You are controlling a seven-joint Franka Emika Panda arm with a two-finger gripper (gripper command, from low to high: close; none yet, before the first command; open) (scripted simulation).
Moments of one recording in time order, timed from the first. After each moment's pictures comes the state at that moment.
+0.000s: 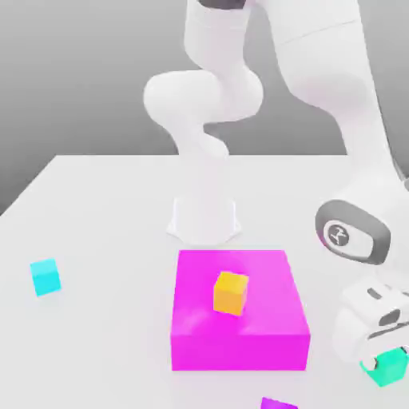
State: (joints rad) arm 0.26 0.51 0.27 -2.31 -0.38 2.78 1.26
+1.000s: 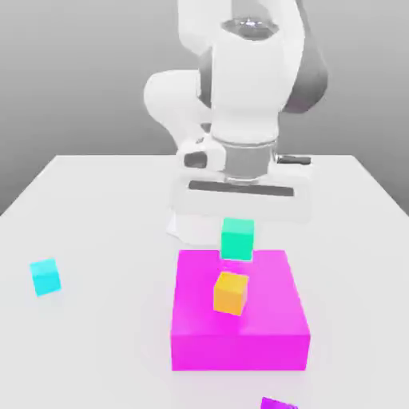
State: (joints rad) arm -0.02 -0.31 0.15 -2.81 0.07 2.50 1.01
